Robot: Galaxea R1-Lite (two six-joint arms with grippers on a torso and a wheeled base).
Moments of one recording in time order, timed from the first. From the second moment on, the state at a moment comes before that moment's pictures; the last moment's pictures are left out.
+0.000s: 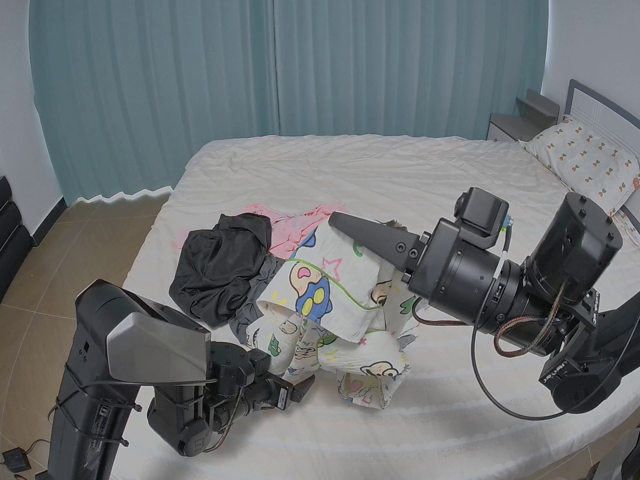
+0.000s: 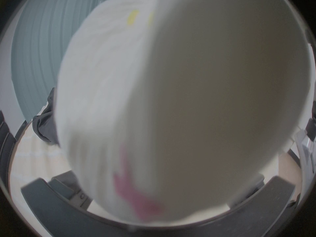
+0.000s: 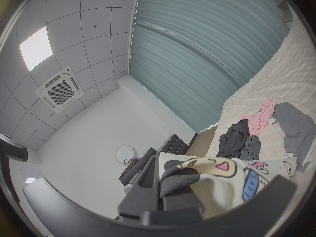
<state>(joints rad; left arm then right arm) -0.54 2.51 -0.52 -1.55 0.00 -0.07 0.80 1.77 -0.68 -1.32 0.25 0.79</state>
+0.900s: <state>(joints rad) -0.51 2.42 -0.31 -1.55 -0.09 -0.22 0.69 1.80 -0.67 -1.32 0.25 0.80</state>
